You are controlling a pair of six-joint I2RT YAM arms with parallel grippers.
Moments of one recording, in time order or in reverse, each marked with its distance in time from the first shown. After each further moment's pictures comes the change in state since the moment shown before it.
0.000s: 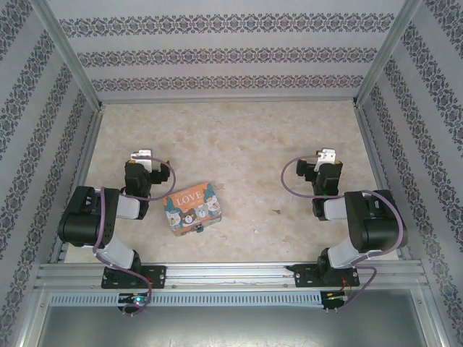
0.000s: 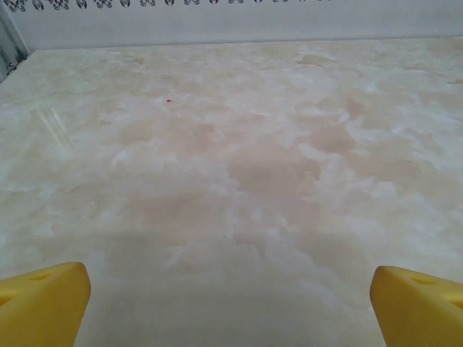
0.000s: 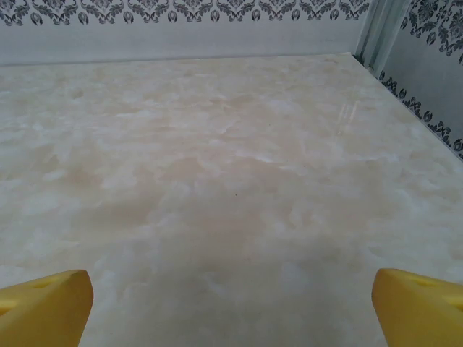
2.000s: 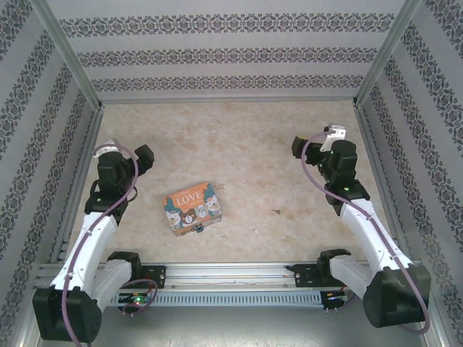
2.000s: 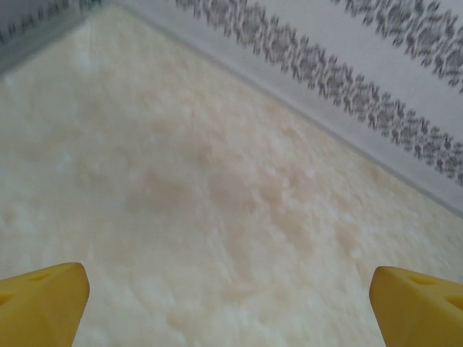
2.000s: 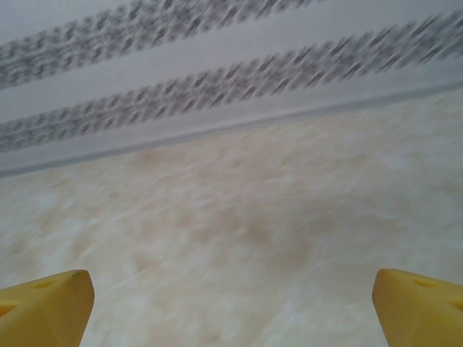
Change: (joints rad) left arm 0.022 -0.735 0.282 -1.150 0.009 -0.576; right arm 0.093 -0.547 0.368 -0.928 -0.245 0.257
